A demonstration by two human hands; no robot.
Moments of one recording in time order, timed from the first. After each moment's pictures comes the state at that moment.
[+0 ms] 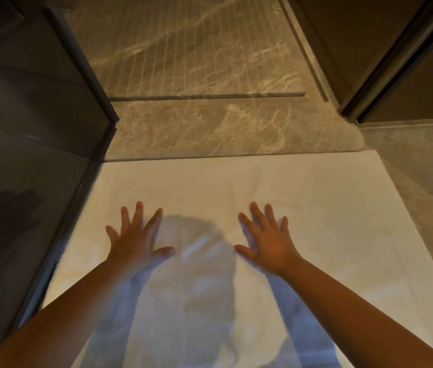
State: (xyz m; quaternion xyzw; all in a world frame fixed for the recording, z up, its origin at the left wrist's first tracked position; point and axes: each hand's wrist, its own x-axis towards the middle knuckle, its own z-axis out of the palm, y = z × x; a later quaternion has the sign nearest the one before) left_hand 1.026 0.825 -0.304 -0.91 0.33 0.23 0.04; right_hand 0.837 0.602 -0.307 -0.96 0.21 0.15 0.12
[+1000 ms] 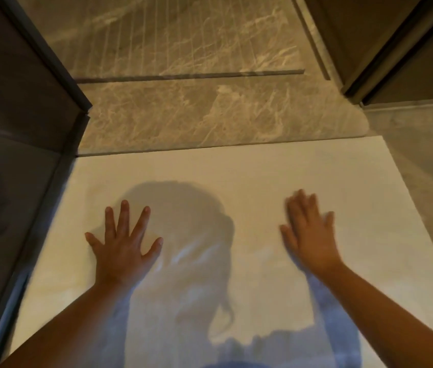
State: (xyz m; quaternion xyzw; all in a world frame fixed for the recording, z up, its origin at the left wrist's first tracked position) left_hand 1.015 0.820 -0.337 -0.95 0.31 0.11 0.01; right_hand 0.792 0.549 -0.304 -0.93 0.34 0.06 0.11
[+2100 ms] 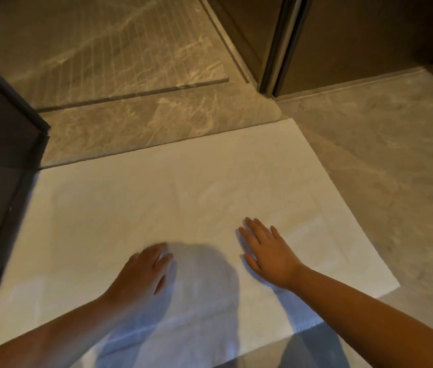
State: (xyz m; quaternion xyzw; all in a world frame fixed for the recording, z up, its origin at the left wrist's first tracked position) left_hand 0.875 0.809 -0.254 -0.75 0.65 0.11 0.01; right_hand 0.673 0.607 -0.278 -0.95 0.21 0.19 0.12
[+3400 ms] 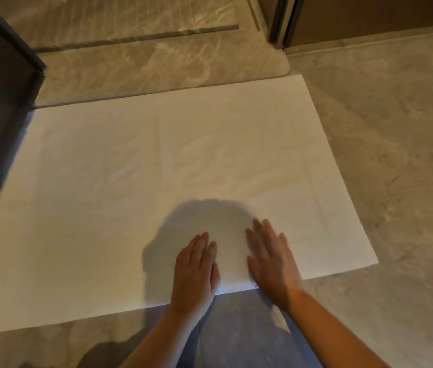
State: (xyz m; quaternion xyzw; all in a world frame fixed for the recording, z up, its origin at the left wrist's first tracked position) left_hand 0.671 0.775 -0.308 -0.87 0.46 0.11 -0.14; right_hand 0.563 0.638 -0.299 -0.95 0.28 0.02 0.16
